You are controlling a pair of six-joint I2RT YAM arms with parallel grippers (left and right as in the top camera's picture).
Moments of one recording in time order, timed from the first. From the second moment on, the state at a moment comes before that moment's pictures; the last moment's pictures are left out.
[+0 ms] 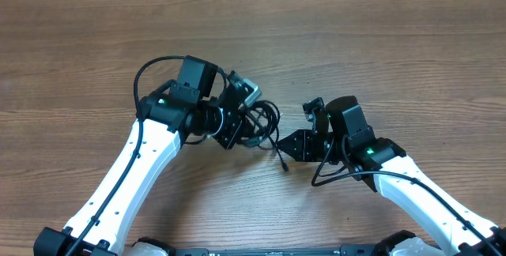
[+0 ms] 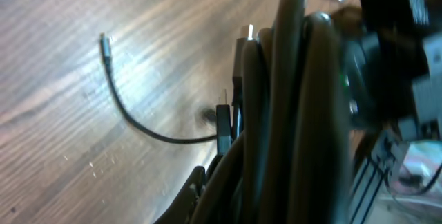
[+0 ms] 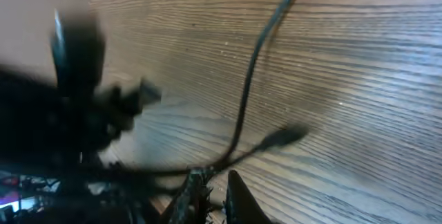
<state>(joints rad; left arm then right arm) -0.36 1.44 1.16 -0.86 0.56 0.21 0.45 1.32 0.67 -0.23 -0.62 0.59</state>
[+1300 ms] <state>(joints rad) -0.36 1.44 1.16 -1.11 0.82 0.61 0.38 1.06 0.70 -0.25 -0.81 -0.04</state>
